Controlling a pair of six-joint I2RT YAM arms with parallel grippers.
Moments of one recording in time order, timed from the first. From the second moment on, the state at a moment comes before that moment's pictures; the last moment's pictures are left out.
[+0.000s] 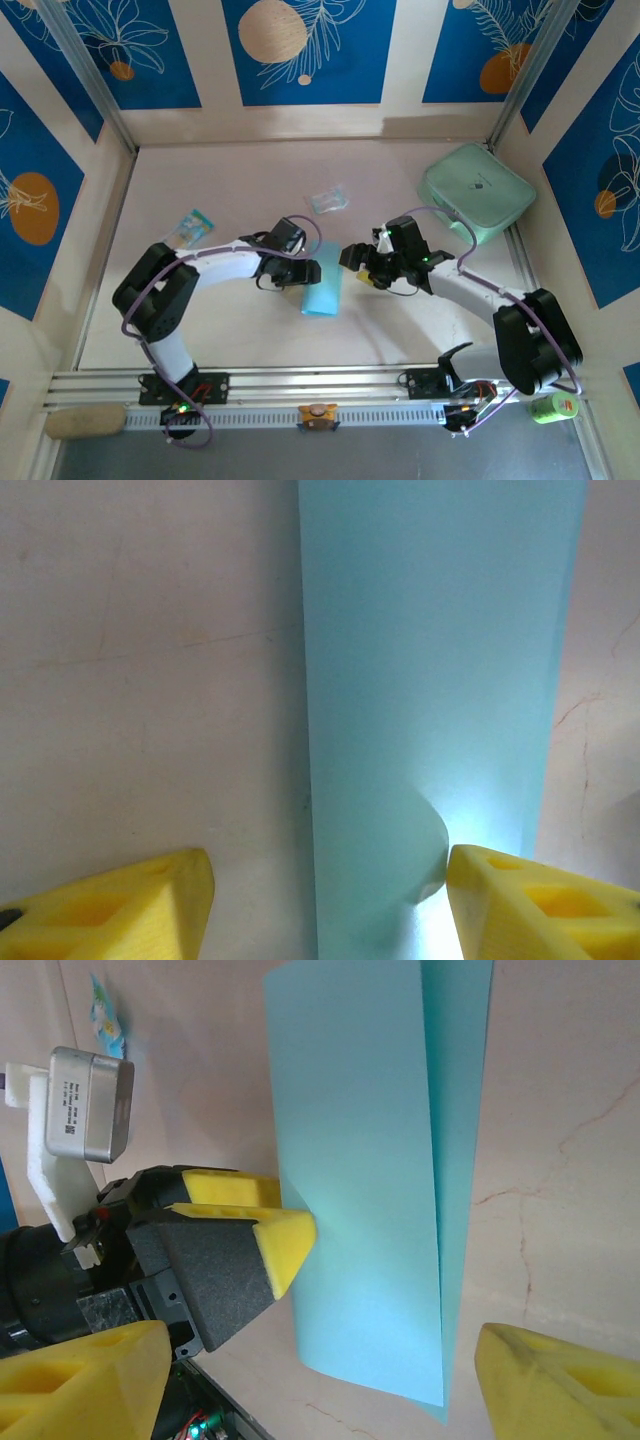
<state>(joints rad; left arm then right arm) -0.70 1.74 0.98 -0.36 0.24 -0.65 0.46 1.32 0.64 -0.17 -0.54 0.89</state>
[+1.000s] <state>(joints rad) -0.70 1.80 1.08 -0.50 0.24 -0.57 0.45 1.28 0.58 -0.16 -0.44 0.96</state>
